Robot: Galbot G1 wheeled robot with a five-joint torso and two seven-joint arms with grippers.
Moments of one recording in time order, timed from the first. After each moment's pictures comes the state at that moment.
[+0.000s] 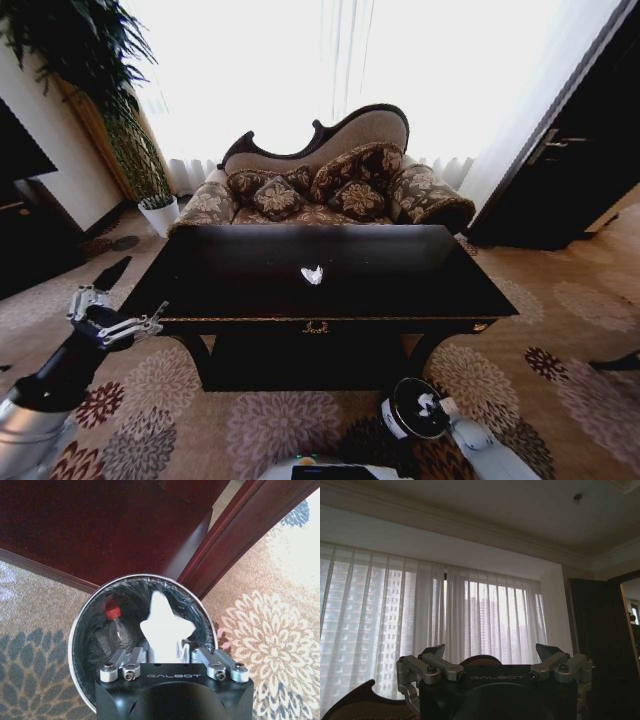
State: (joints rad) left arm 1.78 -1.33 -1.34 -2.50 -0.94 0.06 0.66; right arm -1.18 1.01 0.31 0.88 0.12 -0.14 -0.14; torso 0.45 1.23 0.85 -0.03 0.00
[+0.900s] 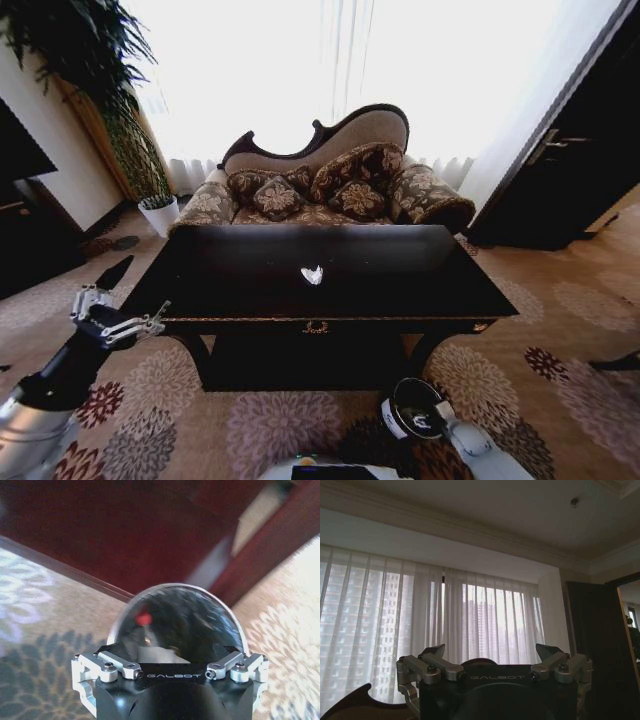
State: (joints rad) left arm 1.76 -1.33 -1.33 -2.50 -0.93 0.06 0.67; right arm -1.26 1.04 0.34 0.99 0.05 -0.11 -0.22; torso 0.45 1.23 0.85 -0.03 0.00
